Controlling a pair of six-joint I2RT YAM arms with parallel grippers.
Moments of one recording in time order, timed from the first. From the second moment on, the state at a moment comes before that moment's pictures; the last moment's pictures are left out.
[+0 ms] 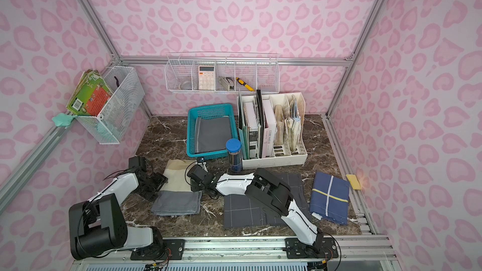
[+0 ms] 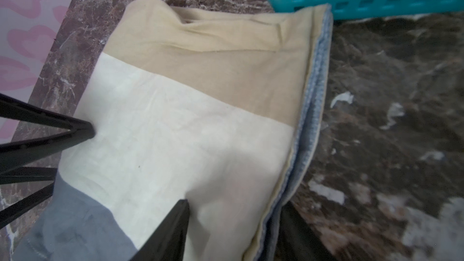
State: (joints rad) left arm 0.32 1.40 0.68 -0.60 0.16 -0.73; right arm 1.16 2.23 1.51 -0.06 0.17 0.76
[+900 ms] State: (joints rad) left arm 0.16 0.87 0.50 -0.66 0.15 -0.87; right arm 1.26 2.10 1.44 -0.05 0.29 0.64
